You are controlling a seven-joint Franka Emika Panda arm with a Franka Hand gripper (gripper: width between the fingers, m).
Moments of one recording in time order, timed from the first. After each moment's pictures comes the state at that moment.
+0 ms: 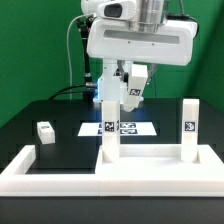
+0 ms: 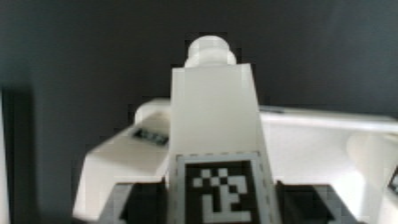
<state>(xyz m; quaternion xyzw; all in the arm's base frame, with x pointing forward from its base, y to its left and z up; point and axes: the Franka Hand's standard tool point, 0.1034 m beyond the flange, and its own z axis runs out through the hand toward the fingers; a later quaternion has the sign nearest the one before) 0.543 -0.009 0.165 1.00 0.01 -0.05 0.05</state>
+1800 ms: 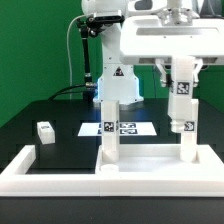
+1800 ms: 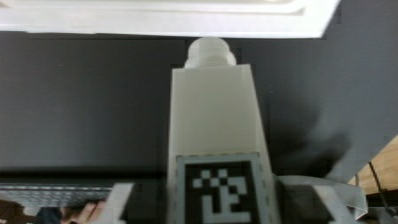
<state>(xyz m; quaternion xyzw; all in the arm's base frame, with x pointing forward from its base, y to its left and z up) 0.649 0.076 0.165 0.95 -0.02 0.31 0.01</state>
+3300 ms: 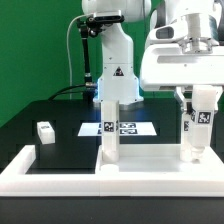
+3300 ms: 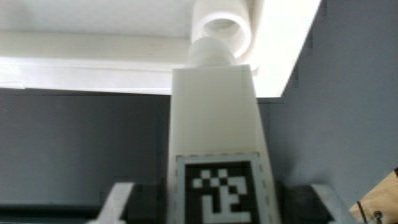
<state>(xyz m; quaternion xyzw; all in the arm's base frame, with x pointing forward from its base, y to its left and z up) 0.643 0.098 0.123 0.96 0.00 0.28 0.02</state>
